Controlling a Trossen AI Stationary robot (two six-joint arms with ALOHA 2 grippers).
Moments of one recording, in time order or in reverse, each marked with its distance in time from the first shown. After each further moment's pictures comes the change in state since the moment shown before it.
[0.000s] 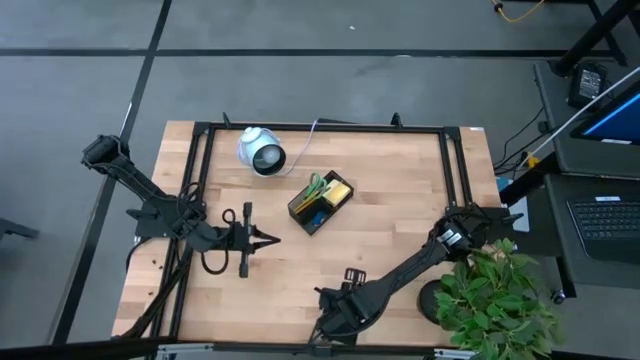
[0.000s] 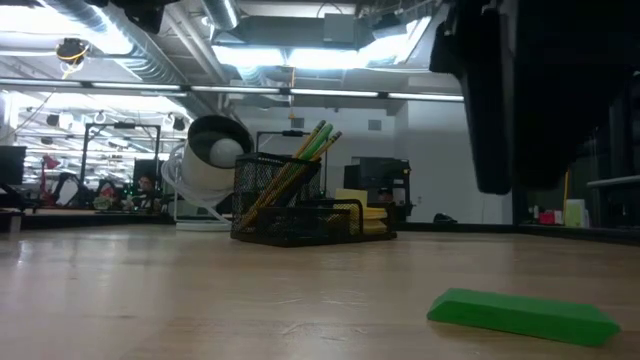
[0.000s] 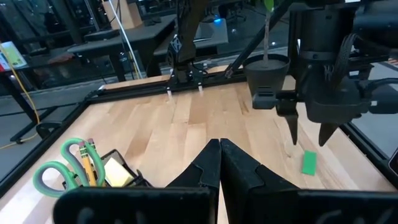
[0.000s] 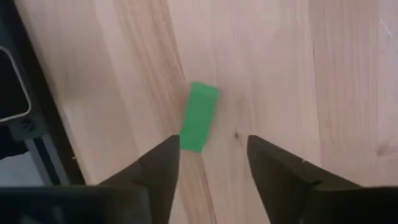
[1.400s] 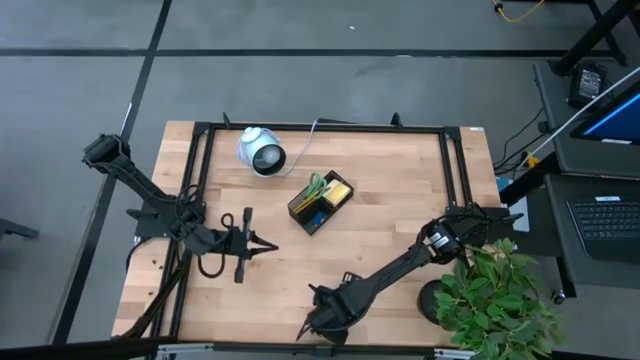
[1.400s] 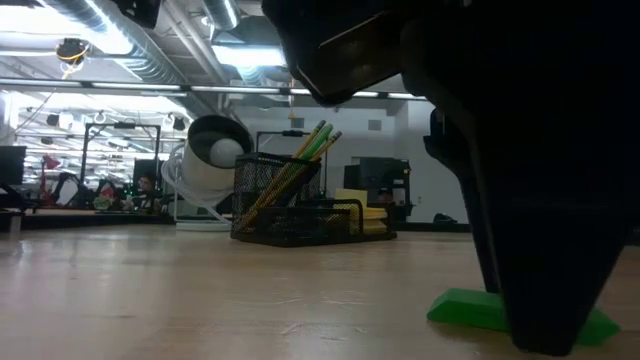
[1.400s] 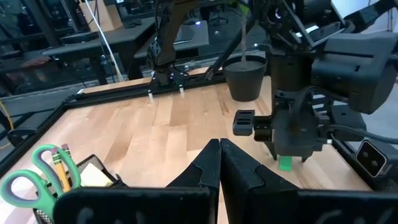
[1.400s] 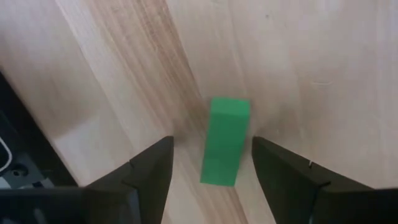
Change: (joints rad) left arm -0.033 0.000 0.000 0.003 0.044 -0.001; right arm -0.049 0.116 0.002 0.094 -0.141 0.108
